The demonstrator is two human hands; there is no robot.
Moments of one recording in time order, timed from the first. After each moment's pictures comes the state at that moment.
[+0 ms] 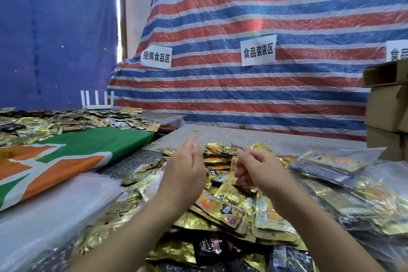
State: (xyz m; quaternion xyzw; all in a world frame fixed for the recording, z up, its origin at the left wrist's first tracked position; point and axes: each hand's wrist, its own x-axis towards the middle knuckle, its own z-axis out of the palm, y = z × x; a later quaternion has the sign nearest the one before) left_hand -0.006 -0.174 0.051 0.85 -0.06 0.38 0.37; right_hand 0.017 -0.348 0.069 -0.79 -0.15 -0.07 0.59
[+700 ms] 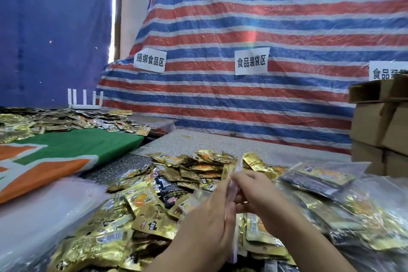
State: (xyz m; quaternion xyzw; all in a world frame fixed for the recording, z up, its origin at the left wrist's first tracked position) left_hand -0.032 -0.218 0.008 0.88 -0.23 0.30 0.29; right_hand 0.015 -0.346 0.065 -0.76 -0.11 0.03 0.63
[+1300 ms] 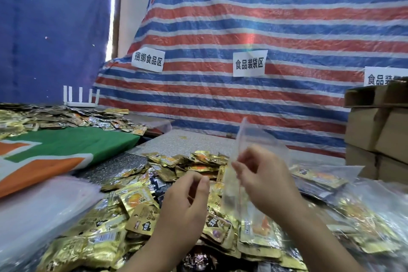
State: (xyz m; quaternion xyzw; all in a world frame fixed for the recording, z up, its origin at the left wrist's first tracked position) left_hand -0.026 -0.200 0.019 0.74 -0.15 0.38 0.53; right_hand -0.006 -0.356 0.094 -0.86 -0.20 -0.27 0.39
